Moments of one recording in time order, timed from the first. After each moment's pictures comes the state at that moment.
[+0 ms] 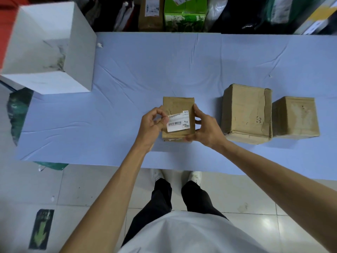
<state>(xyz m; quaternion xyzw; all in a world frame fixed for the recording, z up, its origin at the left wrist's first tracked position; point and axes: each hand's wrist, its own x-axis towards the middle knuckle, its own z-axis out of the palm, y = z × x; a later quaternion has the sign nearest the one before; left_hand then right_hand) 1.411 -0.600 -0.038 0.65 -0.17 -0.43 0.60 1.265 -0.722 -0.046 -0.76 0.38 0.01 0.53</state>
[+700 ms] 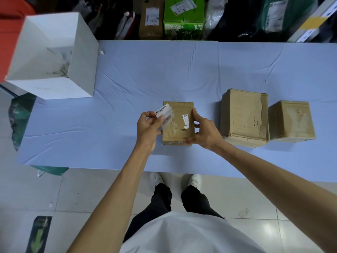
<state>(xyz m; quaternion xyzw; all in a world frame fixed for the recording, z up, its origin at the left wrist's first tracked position) 1.413 -0.602 -0.035 0.65 -0.04 -0.40 0.65 1.268 -0.722 -0.040 -0.75 0.40 0.05 0.52</state>
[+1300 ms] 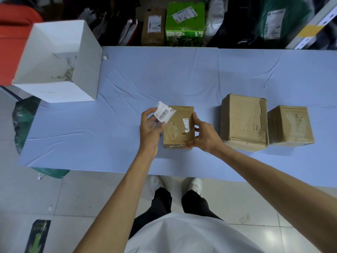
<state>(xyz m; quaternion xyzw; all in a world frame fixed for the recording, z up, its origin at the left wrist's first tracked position) 1.406 -0.598 -0.035 0.65 -0.08 -0.37 0.66 1.269 -0.721 -0.039 -0.76 0.40 0.05 0.51</state>
